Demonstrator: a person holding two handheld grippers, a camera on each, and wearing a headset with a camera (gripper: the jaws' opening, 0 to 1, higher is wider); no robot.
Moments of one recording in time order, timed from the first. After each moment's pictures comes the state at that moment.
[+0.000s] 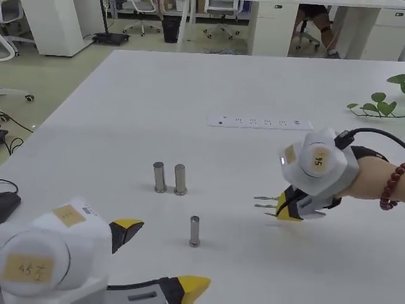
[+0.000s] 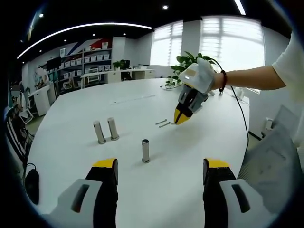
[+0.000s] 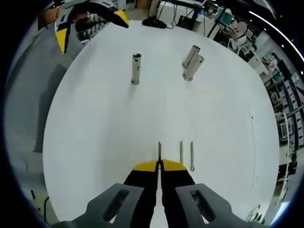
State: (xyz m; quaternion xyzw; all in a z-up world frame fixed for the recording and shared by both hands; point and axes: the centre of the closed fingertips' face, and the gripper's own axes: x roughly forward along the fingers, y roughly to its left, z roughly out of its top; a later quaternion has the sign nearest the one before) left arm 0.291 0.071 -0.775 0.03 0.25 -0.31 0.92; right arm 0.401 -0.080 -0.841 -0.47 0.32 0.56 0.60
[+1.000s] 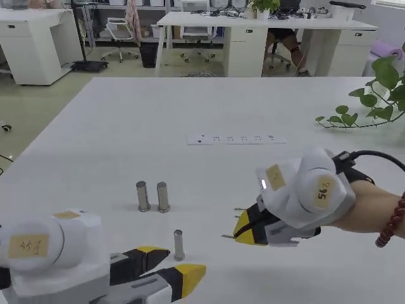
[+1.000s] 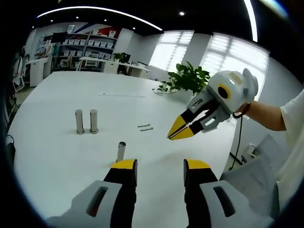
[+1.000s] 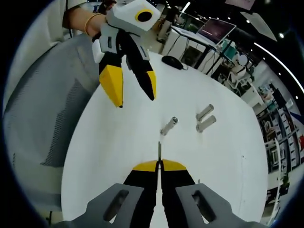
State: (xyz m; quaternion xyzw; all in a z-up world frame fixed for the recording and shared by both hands) left arm 0.287 0.035 -0.765 -0.11 0.27 -0.34 0.89; right arm 0.322 -0.026 -0.785 -0.45 0.19 0.61 0.62
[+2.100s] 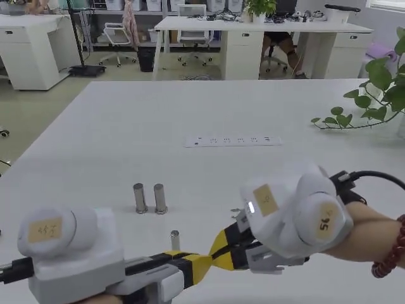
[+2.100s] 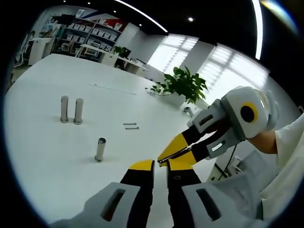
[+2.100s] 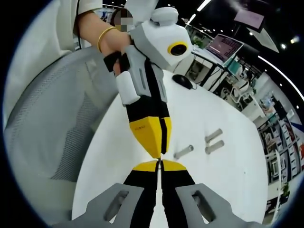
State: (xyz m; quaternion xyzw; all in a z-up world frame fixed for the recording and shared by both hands) left arm 0.283 0.006 -0.761 -0.18 0.29 -0.37 0.87; right arm 0.277 0.005 -0.772 -0.43 0.15 0.64 0.62
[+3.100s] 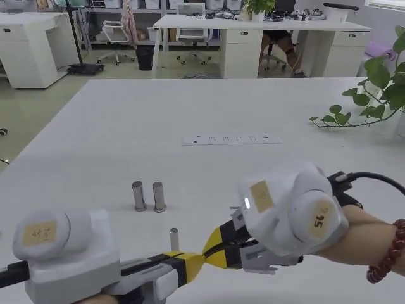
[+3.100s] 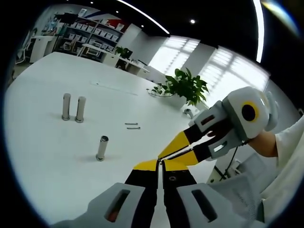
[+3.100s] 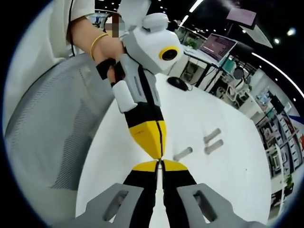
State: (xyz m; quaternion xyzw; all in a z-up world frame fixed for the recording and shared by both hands) left arm 0.284 0.010 -0.763 -0.20 0.28 -0.36 0.87; right arm 0.280 0.010 -0.771 -0.40 0.15 0.63 0.65
